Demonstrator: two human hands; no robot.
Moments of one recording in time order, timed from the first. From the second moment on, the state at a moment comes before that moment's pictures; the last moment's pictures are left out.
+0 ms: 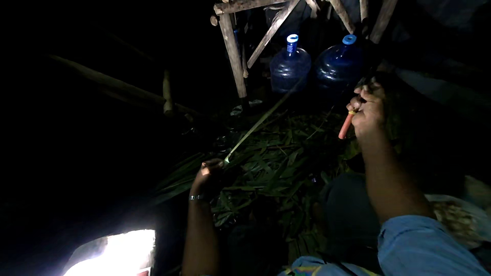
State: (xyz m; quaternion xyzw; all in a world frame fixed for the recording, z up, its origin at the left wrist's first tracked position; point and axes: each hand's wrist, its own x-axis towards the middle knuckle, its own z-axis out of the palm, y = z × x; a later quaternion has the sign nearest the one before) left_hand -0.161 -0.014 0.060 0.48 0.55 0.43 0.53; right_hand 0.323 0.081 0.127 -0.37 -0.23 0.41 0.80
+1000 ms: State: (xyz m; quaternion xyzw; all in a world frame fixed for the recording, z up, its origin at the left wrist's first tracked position) left_hand -0.075 -0.006 0.043 0.55 0.44 0.31 0.63; right_hand 0.213 0.059 0.134 -0.35 -0.49 0.57 0.56
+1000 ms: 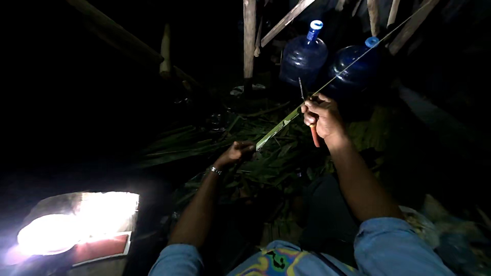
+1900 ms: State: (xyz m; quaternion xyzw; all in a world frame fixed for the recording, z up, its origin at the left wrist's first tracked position) left_hand -0.054 -0.014 0.056 0.46 0.40 0.45 0.66; right_hand 0.148 0.031 0.091 -0.29 -0.71 0.60 0.24
